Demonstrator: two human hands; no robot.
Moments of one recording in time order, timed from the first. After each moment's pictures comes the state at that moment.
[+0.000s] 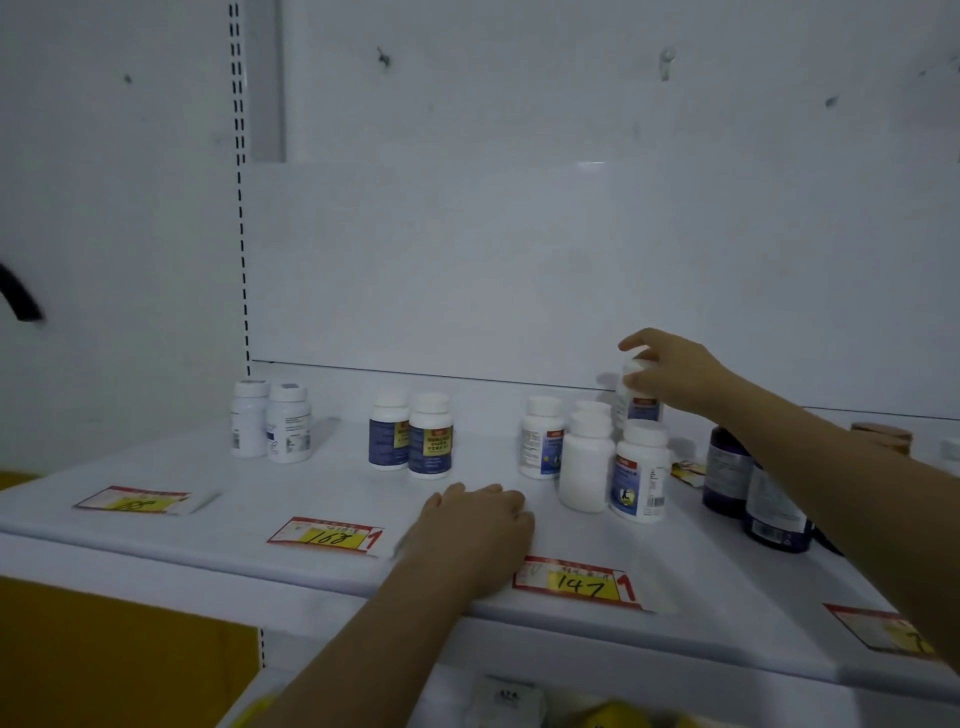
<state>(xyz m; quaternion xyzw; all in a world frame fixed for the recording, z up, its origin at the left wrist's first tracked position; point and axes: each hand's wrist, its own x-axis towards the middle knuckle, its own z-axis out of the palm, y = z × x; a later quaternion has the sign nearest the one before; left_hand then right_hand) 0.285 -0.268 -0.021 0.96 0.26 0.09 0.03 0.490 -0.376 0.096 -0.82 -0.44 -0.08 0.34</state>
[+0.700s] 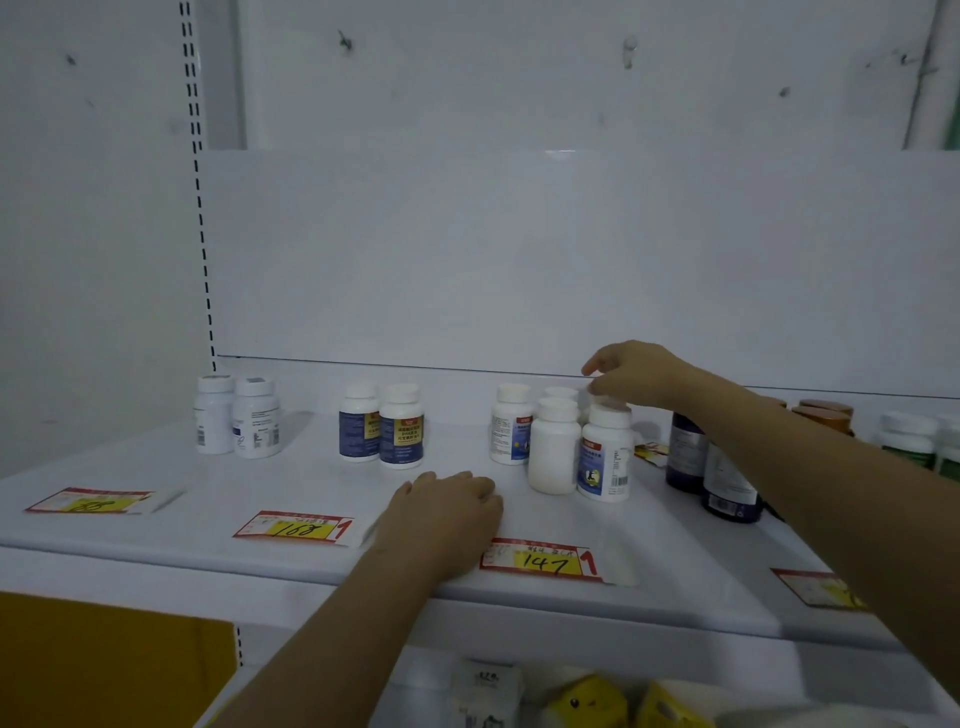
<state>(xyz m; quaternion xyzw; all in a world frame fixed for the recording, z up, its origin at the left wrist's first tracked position) 0.281 -0.271 -0.017 0.96 0.26 0.08 0.01 0.478 -0.381 0.092 -0.87 -0.44 -0.06 0.20</state>
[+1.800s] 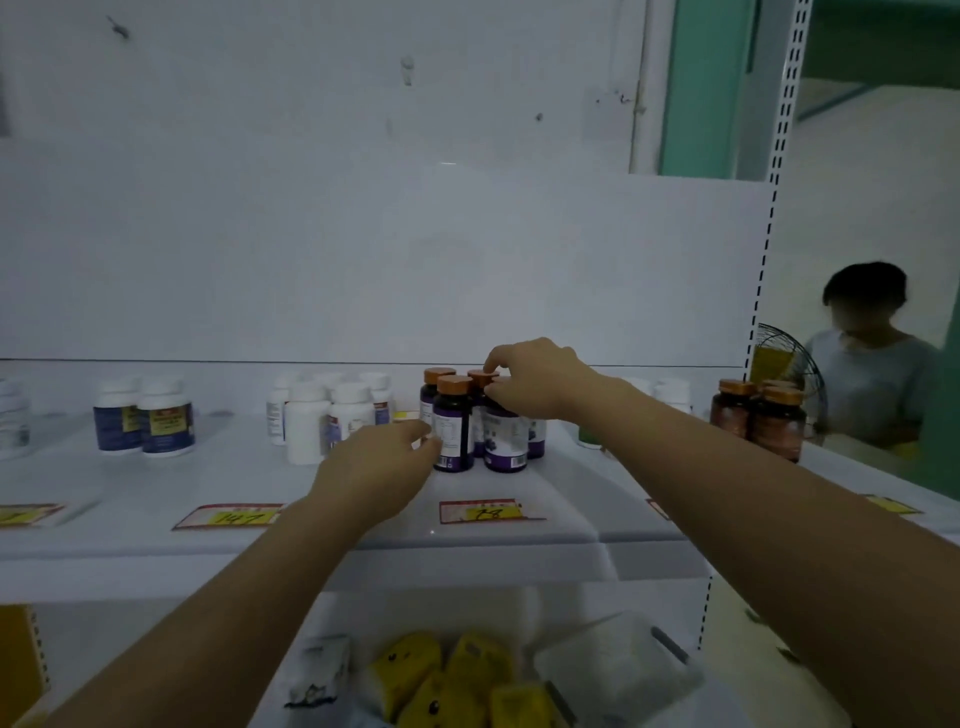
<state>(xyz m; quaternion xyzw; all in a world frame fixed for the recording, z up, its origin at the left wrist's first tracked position) 0.363 -0.457 0.023 0.93 0.25 0.21 0.14 0.496 -0.570 0.091 -0.88 -0.43 -0.15 0.10</state>
